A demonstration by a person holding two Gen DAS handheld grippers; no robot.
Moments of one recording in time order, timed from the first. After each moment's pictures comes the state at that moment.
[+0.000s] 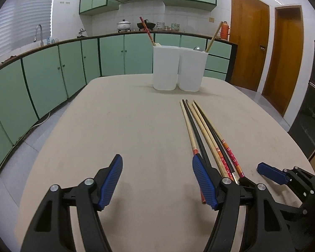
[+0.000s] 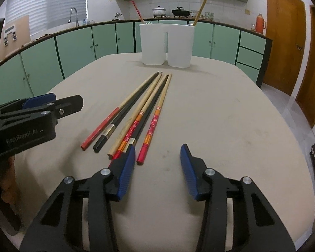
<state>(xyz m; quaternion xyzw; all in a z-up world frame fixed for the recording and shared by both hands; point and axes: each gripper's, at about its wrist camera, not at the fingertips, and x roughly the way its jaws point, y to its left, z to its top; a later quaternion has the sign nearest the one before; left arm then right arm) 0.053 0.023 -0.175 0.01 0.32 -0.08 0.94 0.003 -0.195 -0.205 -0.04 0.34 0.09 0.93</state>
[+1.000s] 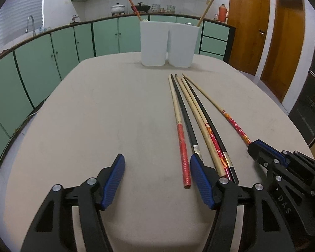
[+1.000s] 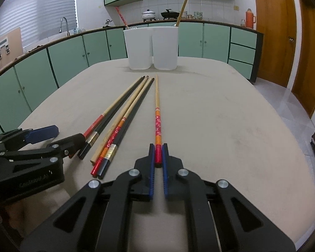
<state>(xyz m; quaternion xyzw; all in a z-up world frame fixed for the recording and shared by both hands) 0.057 -0.005 -0.196 0.02 0.38 -0.08 0.92 0.008 -0.218 -0.207 -0.01 0.33 0.07 0.94</state>
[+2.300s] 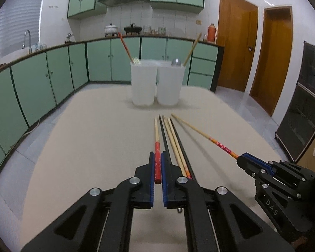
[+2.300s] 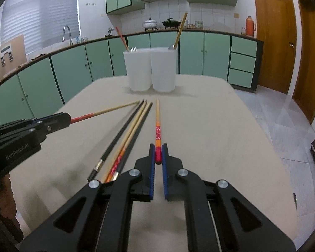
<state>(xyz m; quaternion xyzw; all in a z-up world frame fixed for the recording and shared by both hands) 0.051 -0.007 -0.127 0.01 0.31 -0.12 0.94 0.011 -0.232 -0.159 0.00 0.30 0.08 0.95</state>
